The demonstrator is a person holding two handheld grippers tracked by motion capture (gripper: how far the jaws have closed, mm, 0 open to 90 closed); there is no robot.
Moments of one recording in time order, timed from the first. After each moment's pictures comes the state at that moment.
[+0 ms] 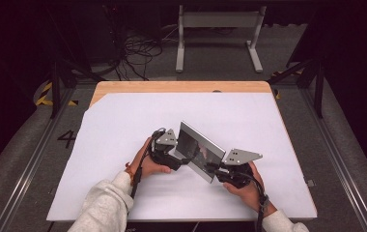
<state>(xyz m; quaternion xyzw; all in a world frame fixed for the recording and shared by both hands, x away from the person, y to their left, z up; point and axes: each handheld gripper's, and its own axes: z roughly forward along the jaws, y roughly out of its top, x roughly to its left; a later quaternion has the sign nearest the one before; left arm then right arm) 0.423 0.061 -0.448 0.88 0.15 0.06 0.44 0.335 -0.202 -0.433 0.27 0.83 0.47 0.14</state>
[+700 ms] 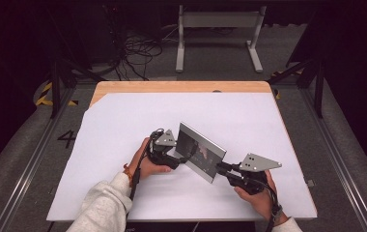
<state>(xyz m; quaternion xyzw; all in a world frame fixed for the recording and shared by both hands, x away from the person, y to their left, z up) 0.421 0.067 -0.446 0.88 0.16 0.07 0.43 0.308 -0.228 -0.418 0.29 0.80 0.49 0.18</state>
